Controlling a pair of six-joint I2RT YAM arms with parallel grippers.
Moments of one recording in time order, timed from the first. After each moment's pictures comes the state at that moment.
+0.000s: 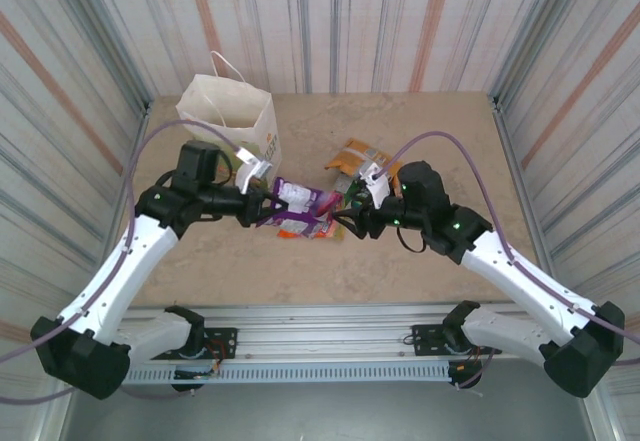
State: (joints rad) left arm -0.42 1.11 1.11 -0.76 0.78 0.06; right arm 0.69 1.02 0.92 -0.40 -0.36 -0.02
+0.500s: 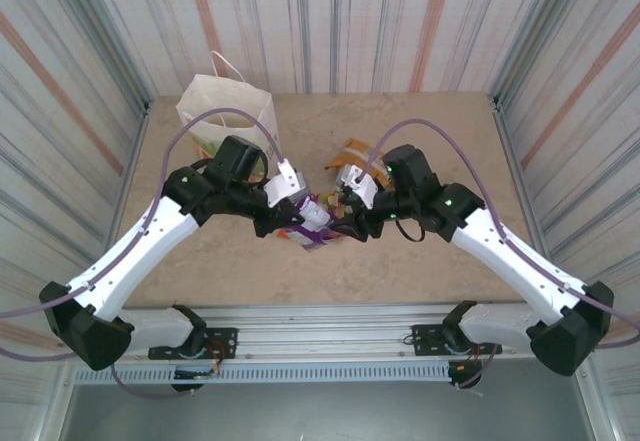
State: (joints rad) left arm -0.63 1.25 1.30 -0.98 0.57 0.43; right arm 0.69 1.18 1.11 -0.66 -0.53 -0.27
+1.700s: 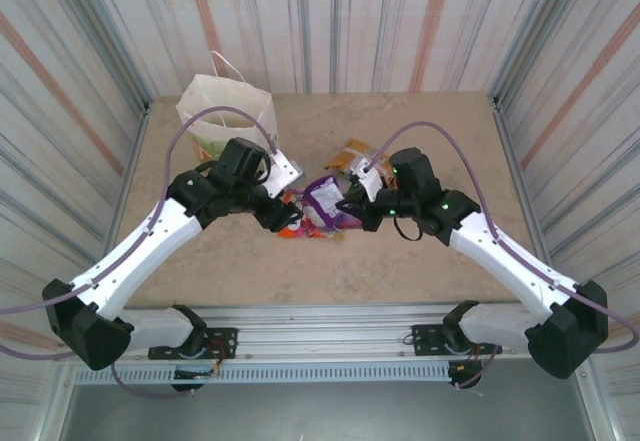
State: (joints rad) left arm -0.63 1.25 1.23 -0.87 0.23 0.18; right arm 0.62 1.14 0.96 -0.40 -0.49 -0.07
